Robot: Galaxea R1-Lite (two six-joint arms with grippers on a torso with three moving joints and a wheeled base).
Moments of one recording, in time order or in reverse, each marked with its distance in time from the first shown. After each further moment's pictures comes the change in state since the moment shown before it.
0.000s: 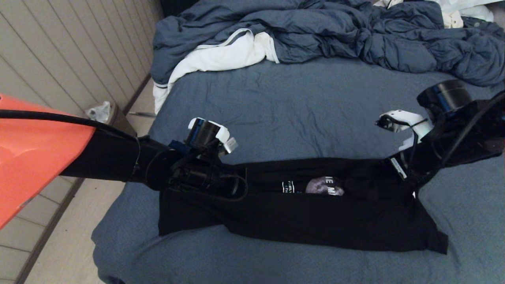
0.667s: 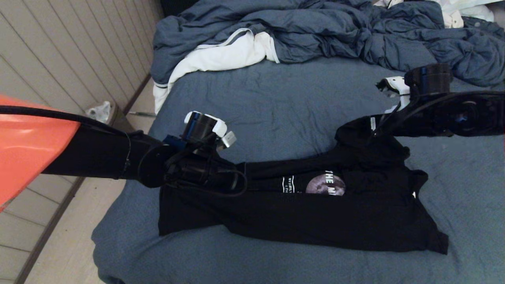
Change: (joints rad) left arm 0.000 -0.032 -0.004 -0.002 0.003 -0.004; right arm -0.020 0.177 -0.108 -0.503 -0.149 0.254
